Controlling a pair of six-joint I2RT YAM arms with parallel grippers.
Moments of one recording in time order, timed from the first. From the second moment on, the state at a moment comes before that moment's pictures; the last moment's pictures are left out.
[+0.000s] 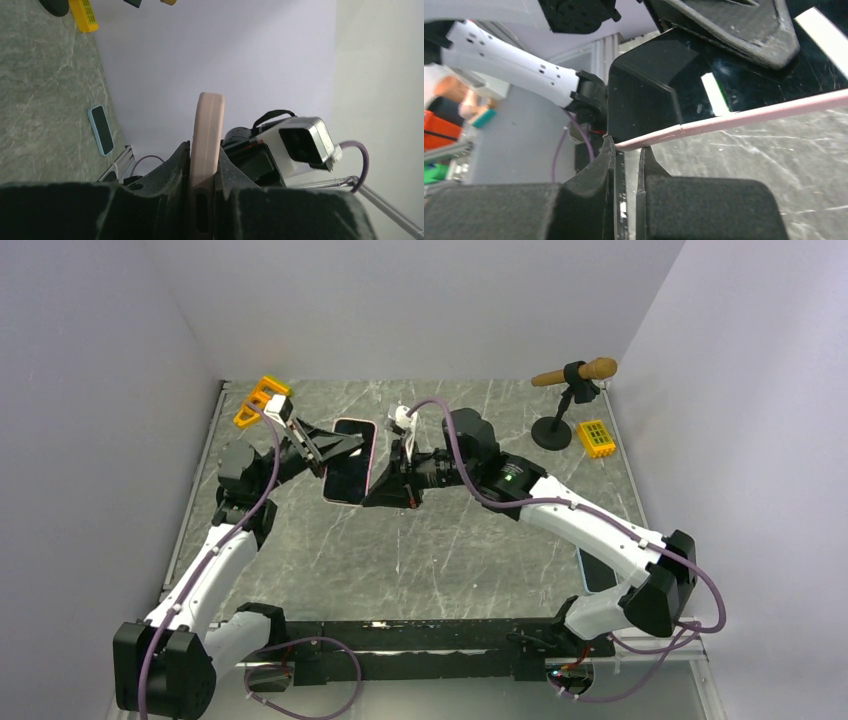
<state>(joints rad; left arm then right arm) -0.17 1.00 0.69 0.54 0.80 -1.61 0.89 1.40 1.29 -0.12 -0.66 0.22</state>
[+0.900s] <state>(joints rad) -0.24 1.02 0.71 0.51 0.76 -1.65 0.88 1.21 1.01 -0.10 -0.21 0.44</state>
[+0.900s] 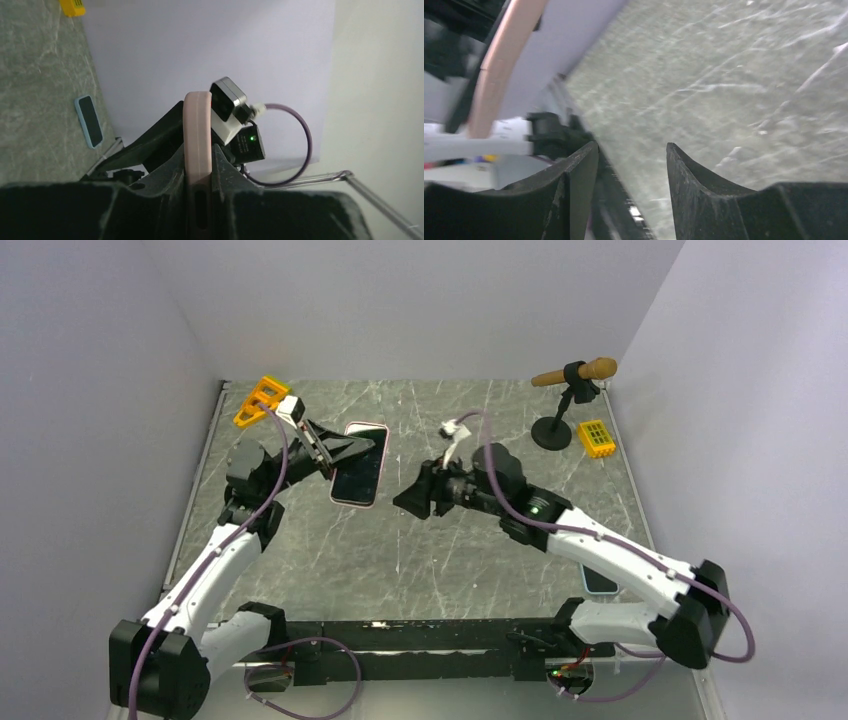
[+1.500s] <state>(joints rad) -0.24 0.93 0.65 0.49 0.76 -1.46 0.96 1.12 0.79 0.47 -0.43 1.17</state>
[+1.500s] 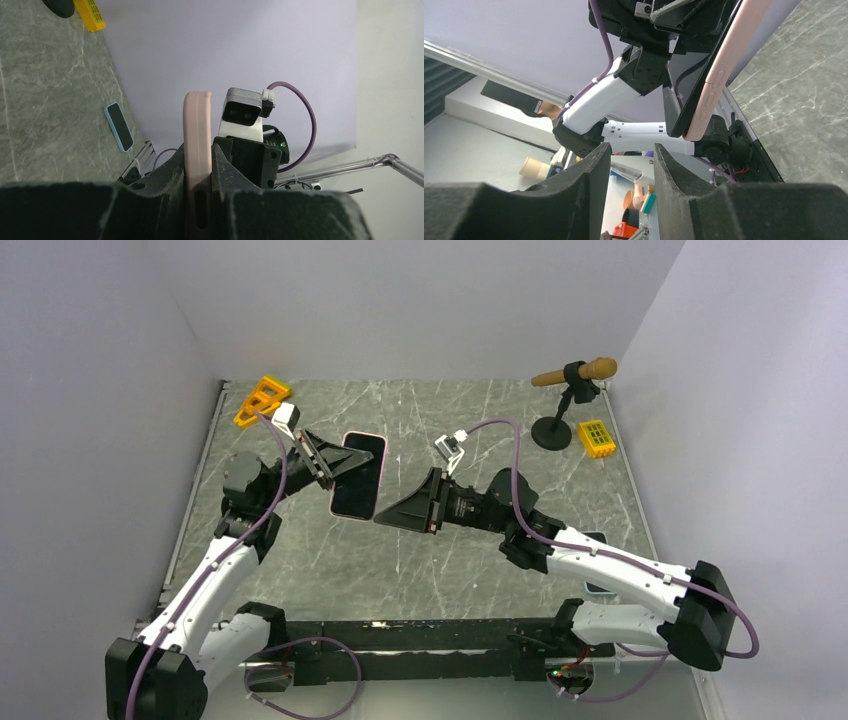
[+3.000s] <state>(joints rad) -0.26 0.87 0.55 0.61 0.80 -1.39 0.88 1.34 0.83 0.69 -0.51 1.41</state>
